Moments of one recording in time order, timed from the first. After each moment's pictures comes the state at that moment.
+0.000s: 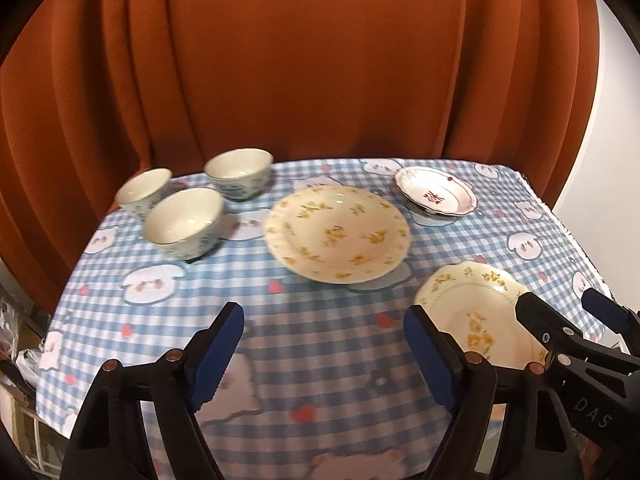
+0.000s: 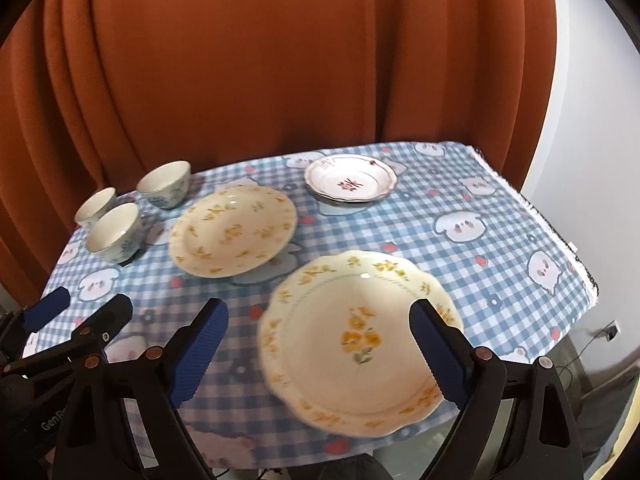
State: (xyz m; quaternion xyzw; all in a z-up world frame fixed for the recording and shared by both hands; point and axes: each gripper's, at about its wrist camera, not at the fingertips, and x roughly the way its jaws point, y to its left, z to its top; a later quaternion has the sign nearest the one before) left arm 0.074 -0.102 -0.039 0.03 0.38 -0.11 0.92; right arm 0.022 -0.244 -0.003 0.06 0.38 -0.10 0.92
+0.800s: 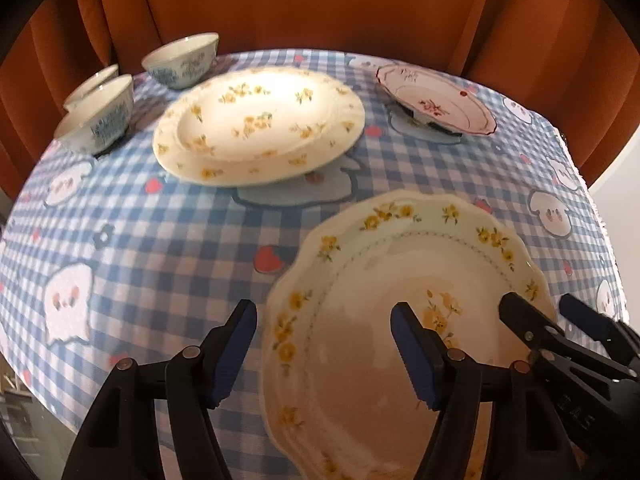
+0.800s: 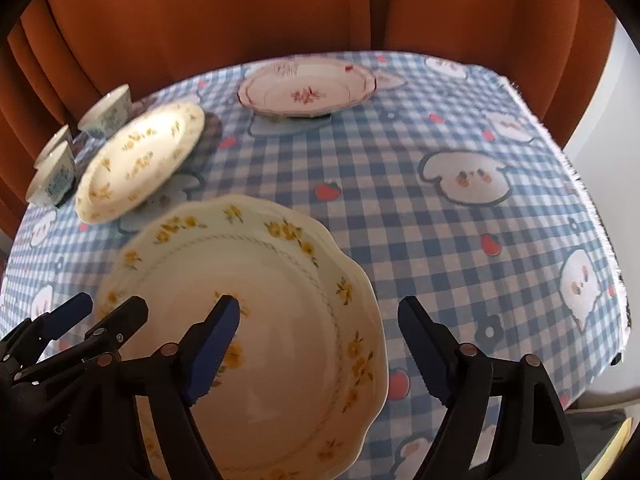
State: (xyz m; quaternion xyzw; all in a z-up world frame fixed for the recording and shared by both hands) left arm 0.116 -0.222 -0.136 -0.03 0.52 -0.04 0.85; right arm 0.099 -0.380 -0.106 0.05 0.52 -0.03 0.85
